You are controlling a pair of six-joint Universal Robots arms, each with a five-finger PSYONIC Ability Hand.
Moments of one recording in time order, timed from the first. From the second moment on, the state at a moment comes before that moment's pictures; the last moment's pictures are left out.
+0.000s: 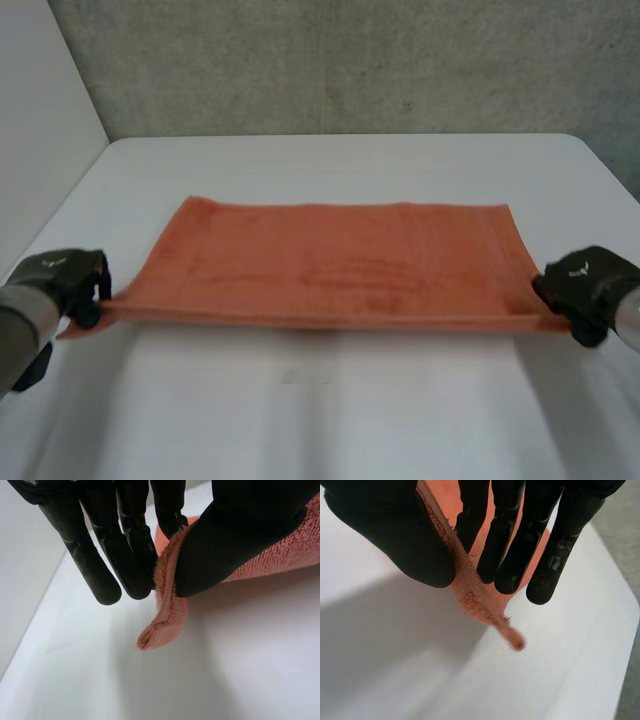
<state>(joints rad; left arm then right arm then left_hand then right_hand) 4.59 -1.68 -1.81 3.00 -1.64 3.34 1.62 -1.43 1.75 0.31 1.38 2.22 1.21 1.22 1.22 1.22 1.04 0.98 1.18 1.18 1.19 0.99</state>
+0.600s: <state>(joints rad) 4.50 -2.03 -1.51 3.16 -1.64 3.48 1.75 -1.10 1.48 -0.02 1.50 2.10 1.21 1.22 1.22 1.22 1.04 0.98 1.18 1.18 1.19 0.99</state>
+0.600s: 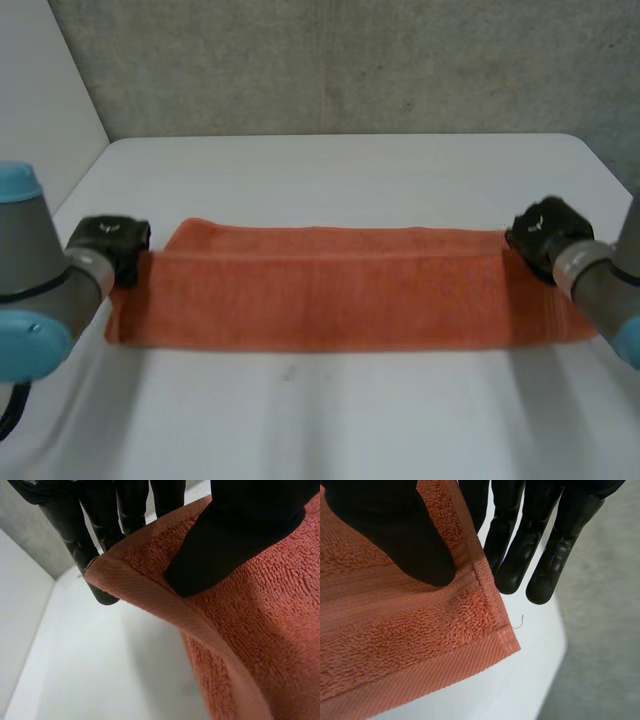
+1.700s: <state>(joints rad) 4.53 -1.95 -1.83 3.57 -1.58 3.49 1.69 -1.19 1.76 -0.29 1.46 2.38 1.21 1.22 1.22 1.22 1.04 0.98 1.18 1.19 1.19 1.00</state>
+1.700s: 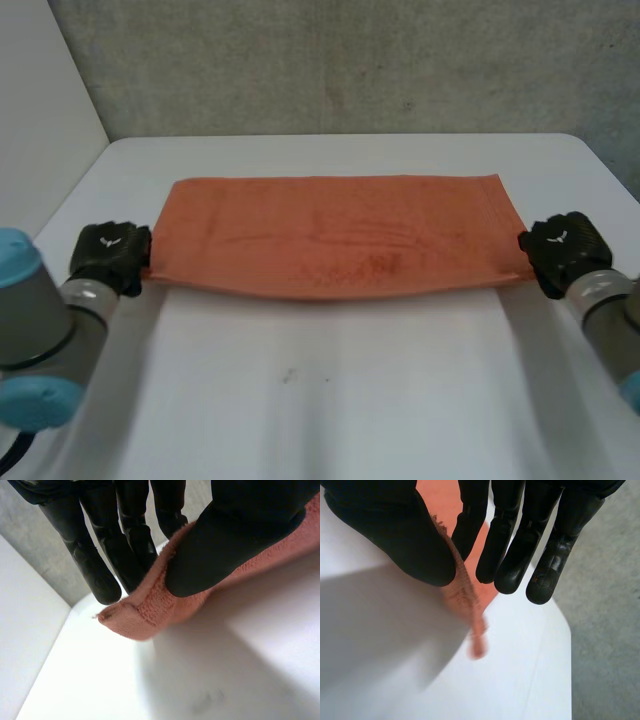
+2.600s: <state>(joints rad) 4.51 -2.37 -1.26 3.47 -1.60 3.56 1.75 -0.80 1.29 -0.36 1.47 2.11 1.08 1.09 1.10 1.10 0.93 0.64 0.76 0.77 0.79 0.63</state>
